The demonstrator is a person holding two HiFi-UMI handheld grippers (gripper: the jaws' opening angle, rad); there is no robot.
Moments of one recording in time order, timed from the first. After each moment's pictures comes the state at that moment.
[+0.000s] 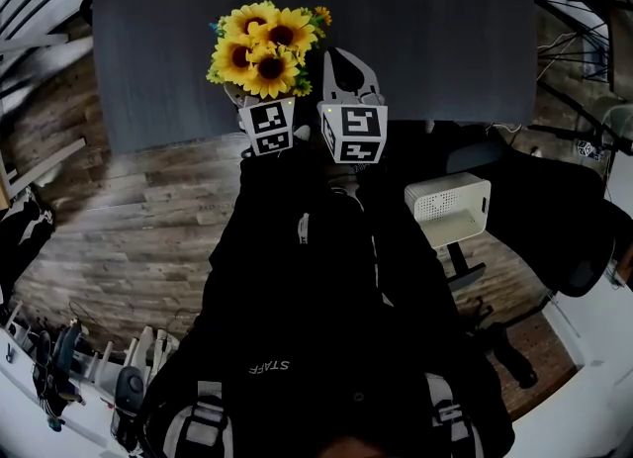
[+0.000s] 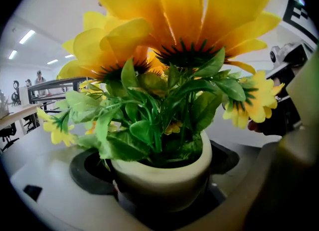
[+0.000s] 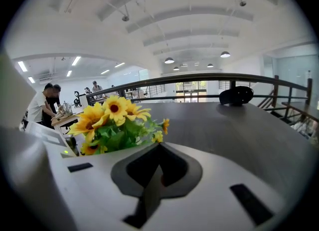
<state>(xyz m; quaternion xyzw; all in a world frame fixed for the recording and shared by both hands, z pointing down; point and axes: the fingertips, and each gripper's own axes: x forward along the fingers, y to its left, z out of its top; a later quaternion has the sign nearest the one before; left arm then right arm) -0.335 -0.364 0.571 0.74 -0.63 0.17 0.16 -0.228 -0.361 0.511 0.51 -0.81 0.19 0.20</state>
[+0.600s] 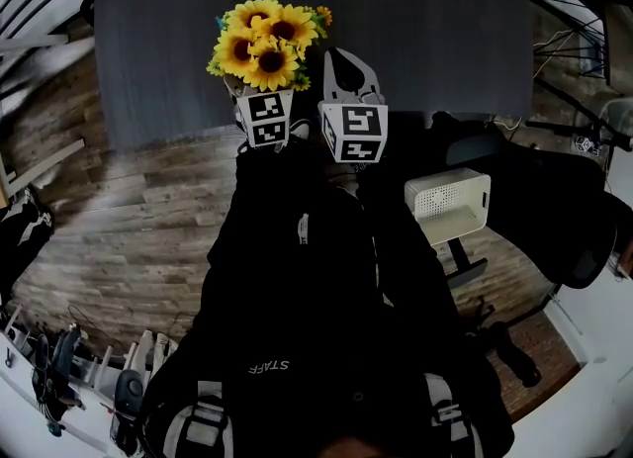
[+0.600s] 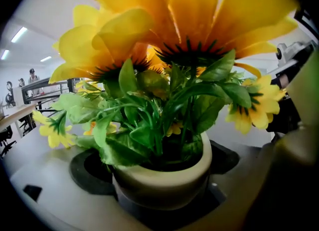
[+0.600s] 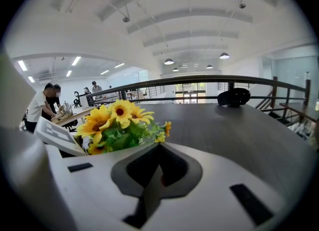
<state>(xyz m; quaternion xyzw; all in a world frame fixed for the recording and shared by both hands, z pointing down) -0.337 -0.362 0.571 0.76 -0.60 0.20 0.18 -0.232 -0.351 0.499 0.52 -0.81 0.18 0.20</state>
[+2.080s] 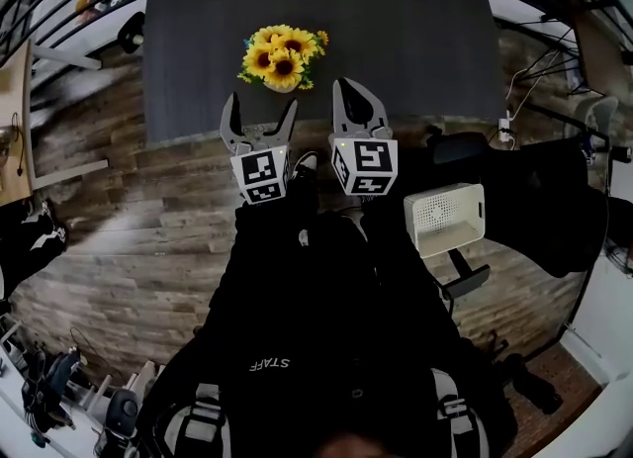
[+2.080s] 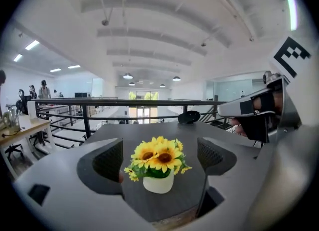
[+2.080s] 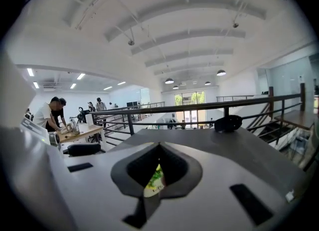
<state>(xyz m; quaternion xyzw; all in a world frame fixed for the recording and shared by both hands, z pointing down) -0.360 -0.252 0.387 0.75 -0.63 0.12 0.12 -0.224 -0.271 0.340 0.53 -0.83 0.13 0.12</state>
